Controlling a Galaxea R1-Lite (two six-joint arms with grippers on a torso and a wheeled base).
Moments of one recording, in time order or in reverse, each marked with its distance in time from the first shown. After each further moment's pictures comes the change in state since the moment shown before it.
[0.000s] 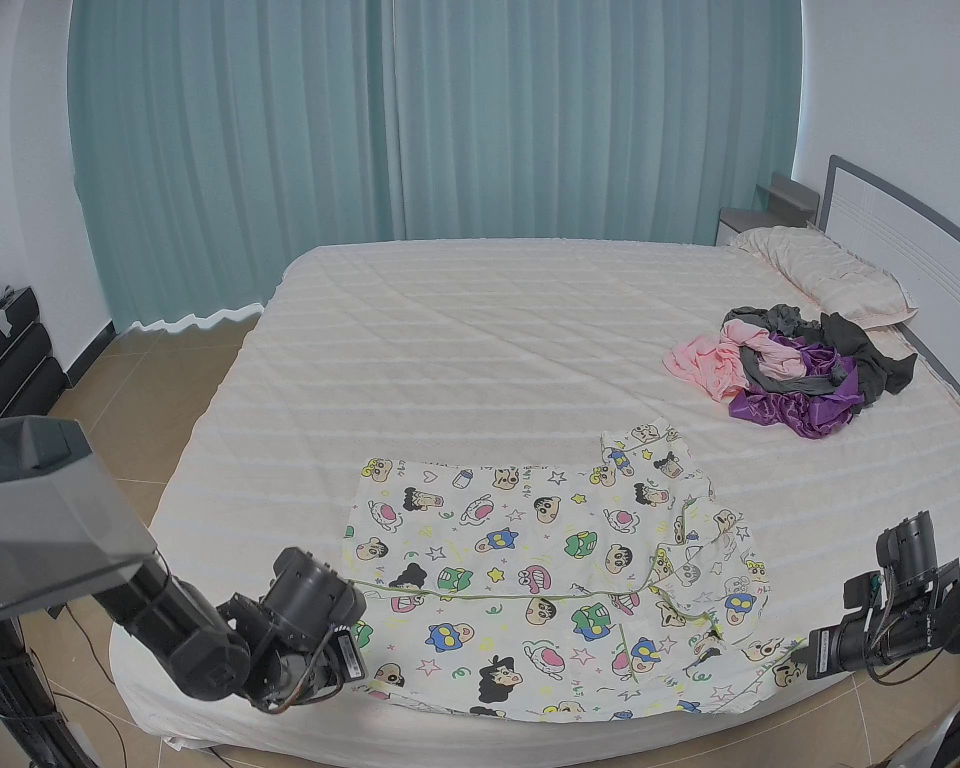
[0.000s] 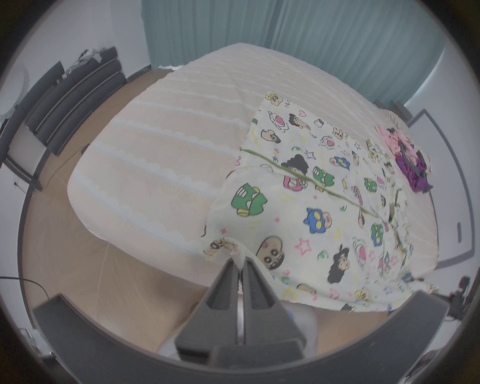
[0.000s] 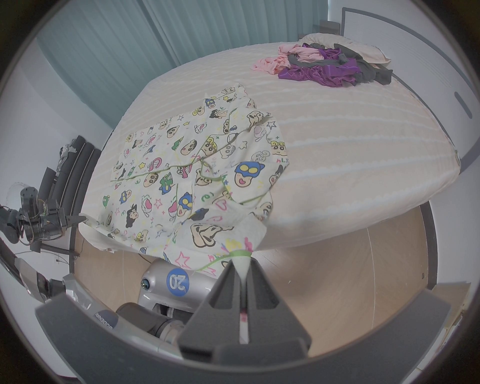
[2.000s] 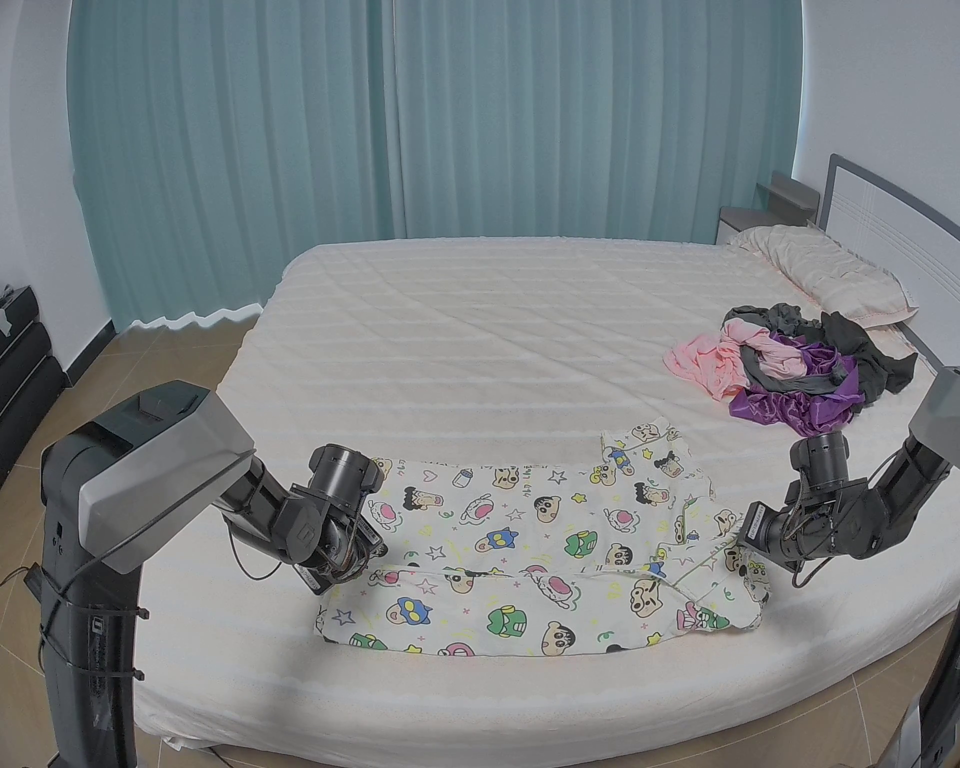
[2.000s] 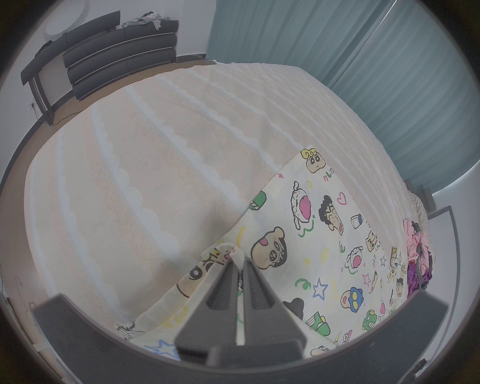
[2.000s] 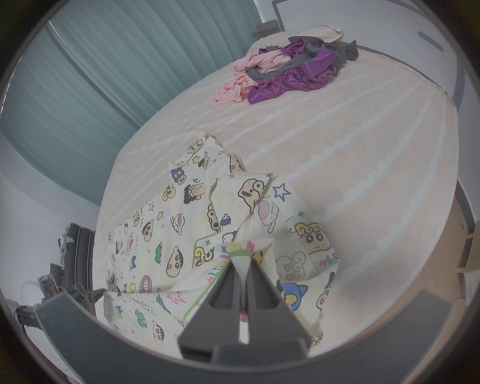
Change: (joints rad) left arm 0.227 0.413 -0.656 0.141 0.014 -0.177; right arm -0.014 0.542 -0.506 -0.233 -0.050 0.398
